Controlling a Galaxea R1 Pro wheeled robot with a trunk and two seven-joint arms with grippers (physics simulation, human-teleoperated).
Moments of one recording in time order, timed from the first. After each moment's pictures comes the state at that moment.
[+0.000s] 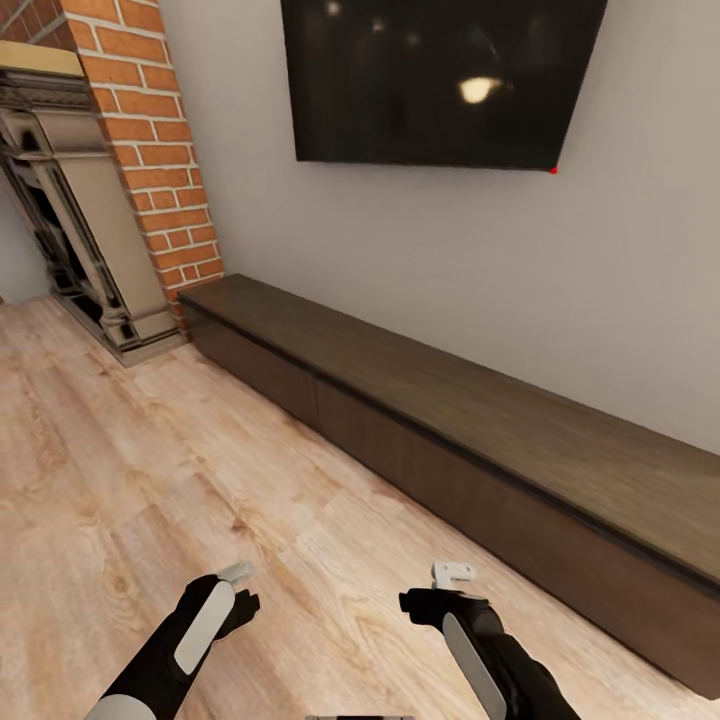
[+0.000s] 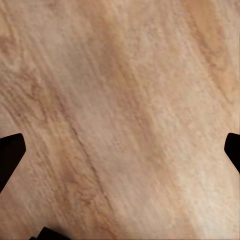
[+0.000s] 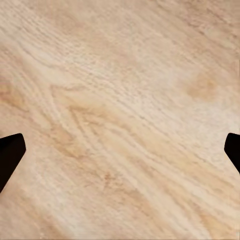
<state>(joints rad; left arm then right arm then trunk) -0.46 0.02 -0.13 -0.85 0.74 0.64 0.65 -0.38 0.04 0.32 -0.98 -0.43 0.57 -0.27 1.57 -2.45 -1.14</state>
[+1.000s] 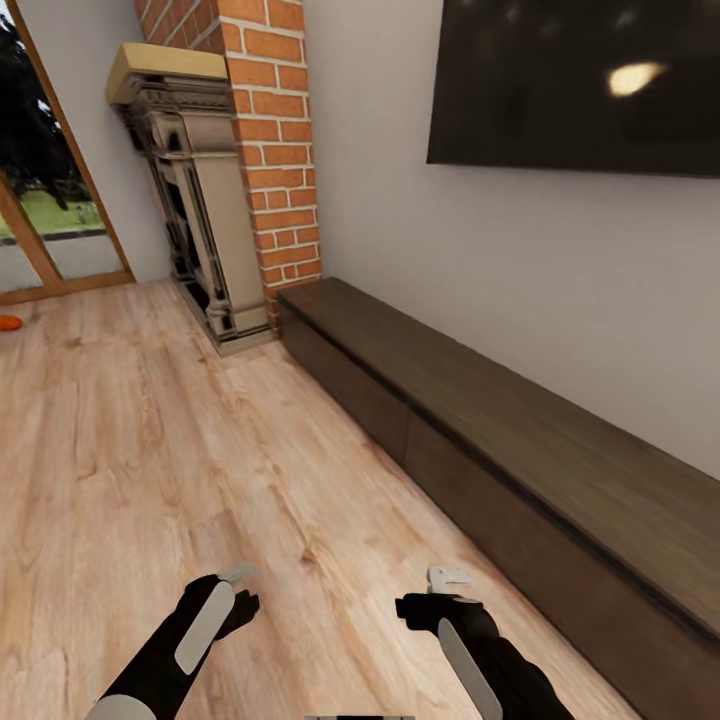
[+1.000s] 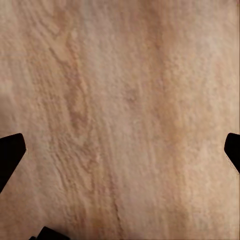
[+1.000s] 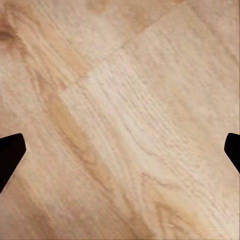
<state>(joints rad) -0.46 0.02 -0.13 -0.85 0.74 0.64 0.65 -0.38 0.05 0.35 -0.96 -0.43 0.57 -0.28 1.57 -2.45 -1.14</state>
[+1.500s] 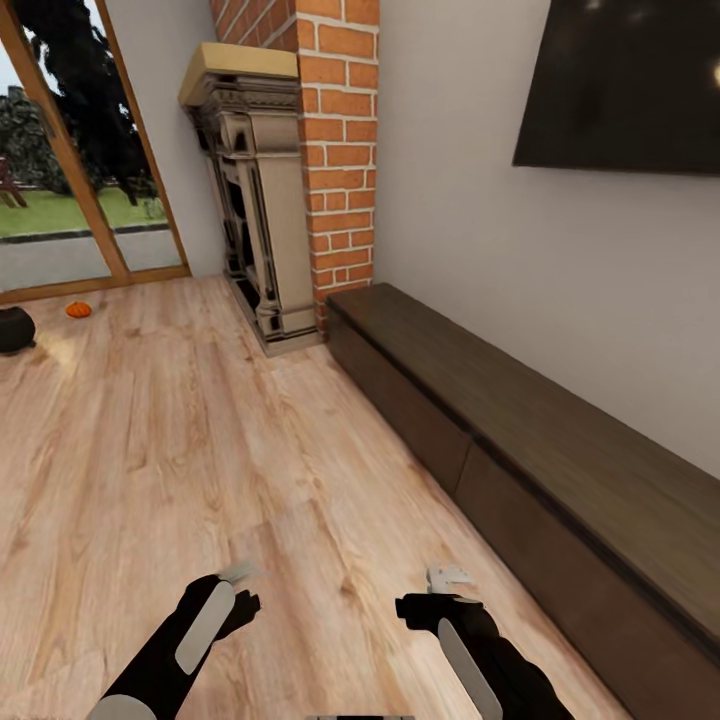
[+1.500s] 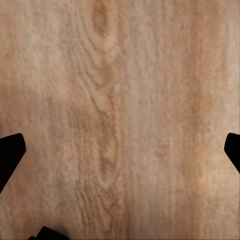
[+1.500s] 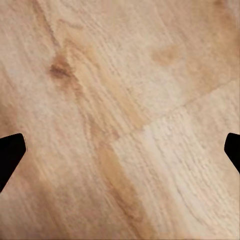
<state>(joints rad) -0.45 0.02 -0.13 -0.85 0.74 0.64 0.65 -0.38 0.05 0.35 -0.96 -0.43 0.57 -0.28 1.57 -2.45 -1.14</state>
